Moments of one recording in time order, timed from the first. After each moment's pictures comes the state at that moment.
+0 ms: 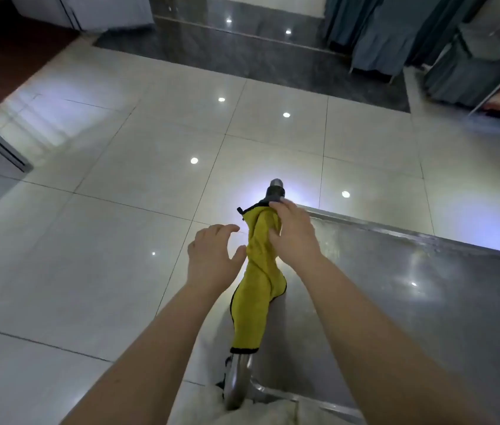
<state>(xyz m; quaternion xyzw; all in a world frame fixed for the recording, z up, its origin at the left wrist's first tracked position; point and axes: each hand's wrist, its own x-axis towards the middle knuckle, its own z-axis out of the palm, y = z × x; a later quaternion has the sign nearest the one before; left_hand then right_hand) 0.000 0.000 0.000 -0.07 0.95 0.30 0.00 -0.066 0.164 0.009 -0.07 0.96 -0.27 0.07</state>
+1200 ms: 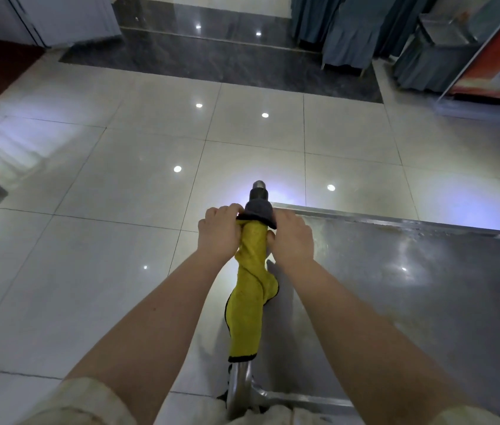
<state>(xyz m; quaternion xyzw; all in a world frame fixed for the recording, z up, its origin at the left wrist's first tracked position) -0.082 0.024 -0.008 0.00 0.98 0.21 0.04 -0.070 0.178 -0.013 0.00 0.99 -0.15 0.01</state>
